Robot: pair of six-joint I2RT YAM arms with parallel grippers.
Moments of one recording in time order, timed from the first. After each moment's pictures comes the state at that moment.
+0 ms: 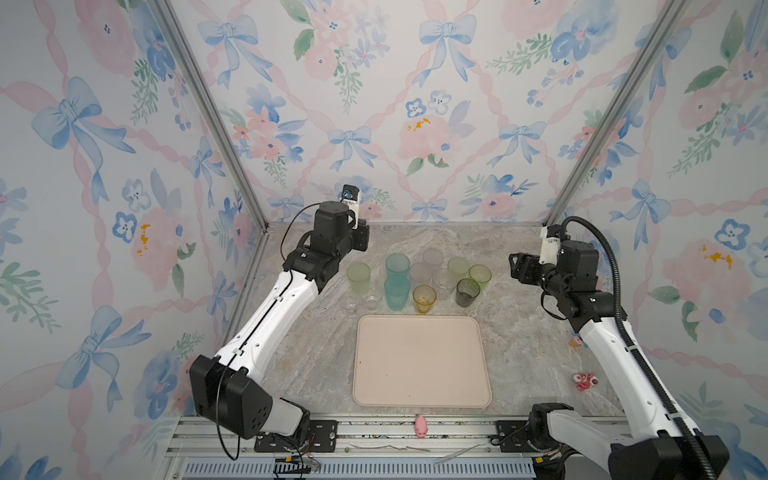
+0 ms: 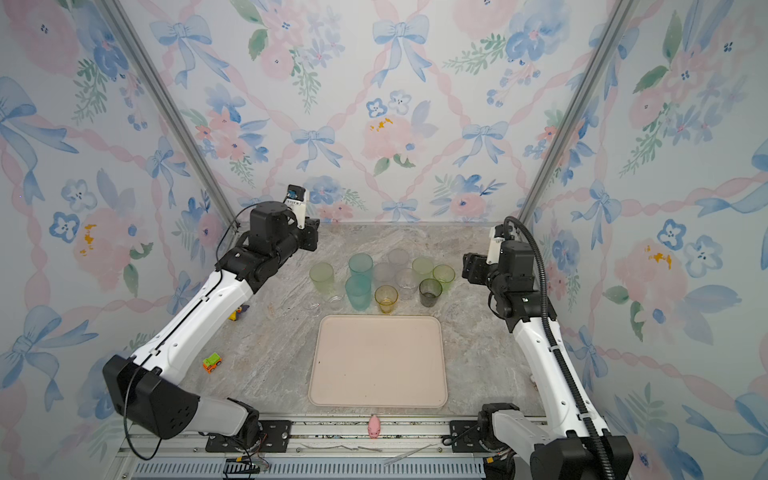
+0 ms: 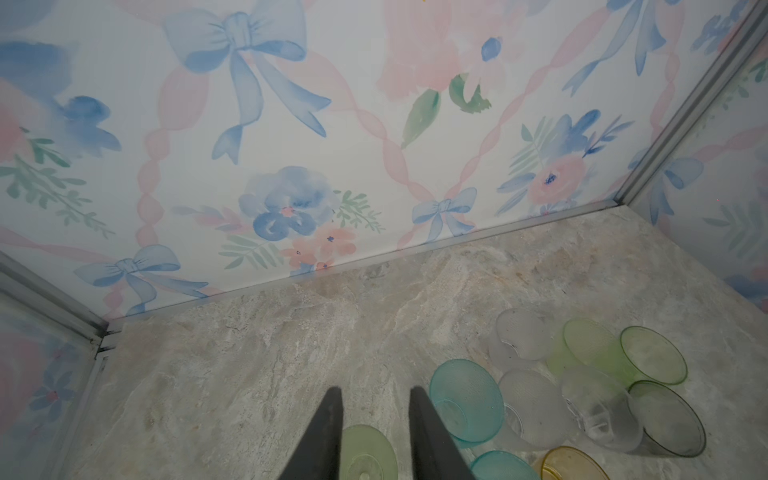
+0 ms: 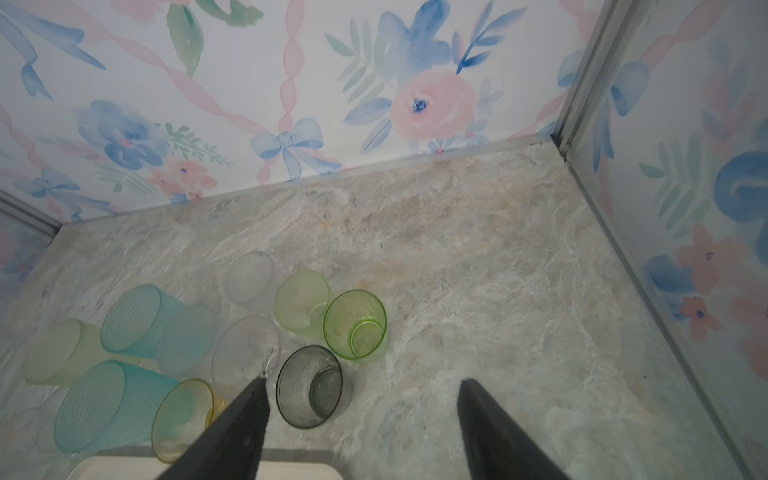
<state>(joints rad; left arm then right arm) -0.41 1.50 1.52 -0.43 -0.12 -0.02 0.06 1.10 1.07 -0.52 -0.08 0.21</state>
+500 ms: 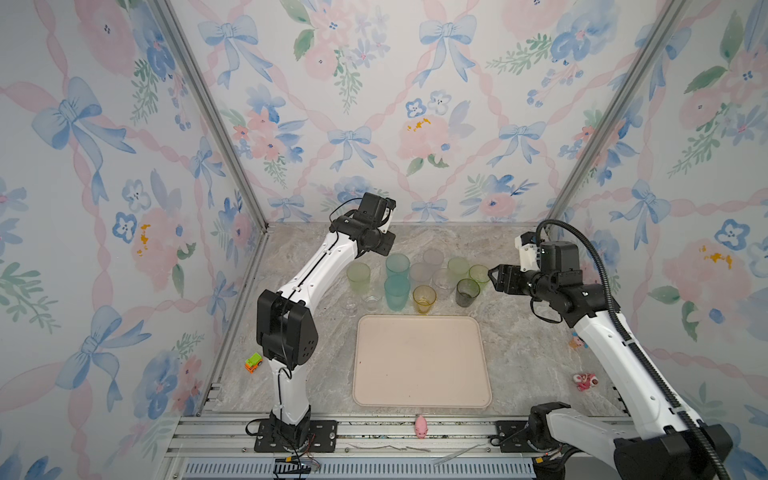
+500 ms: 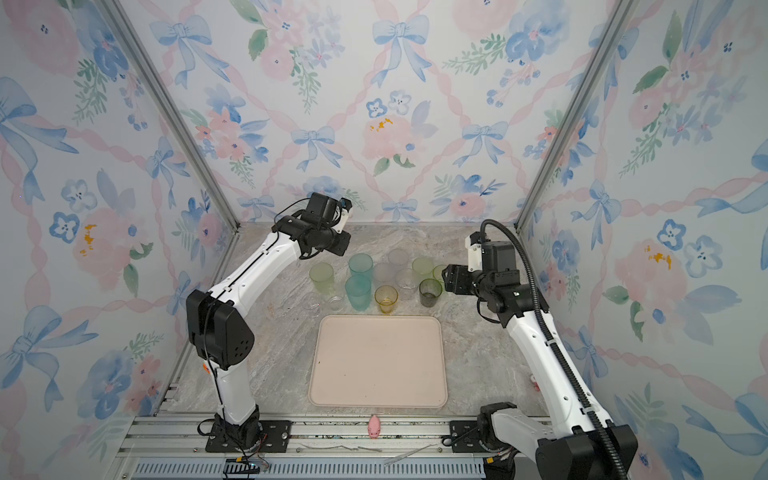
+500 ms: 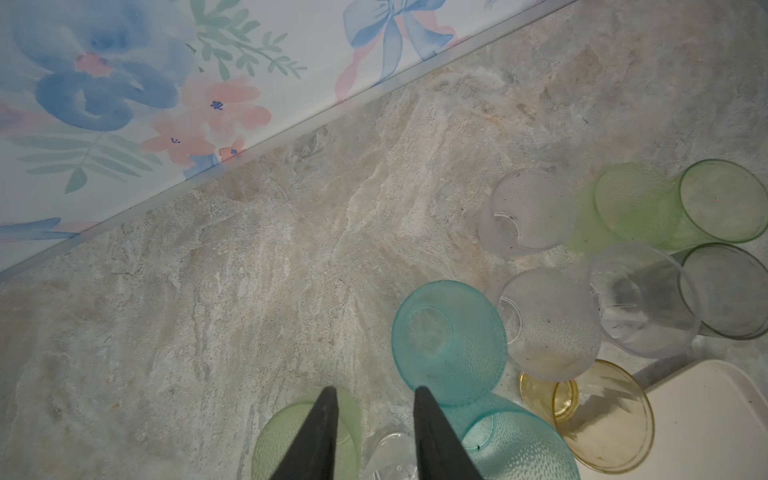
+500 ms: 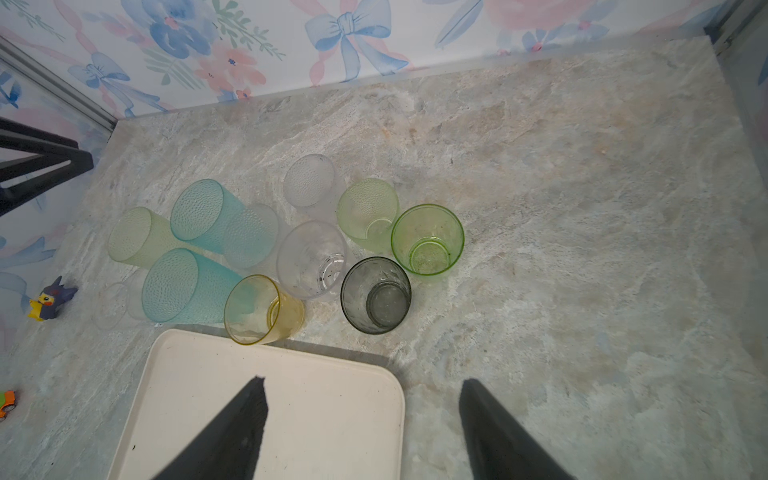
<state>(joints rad) -0.44 1.94 1.93 -0.84 -0.04 0.05 0.18 1.14 1.14 -0.70 -0.15 0.22</state>
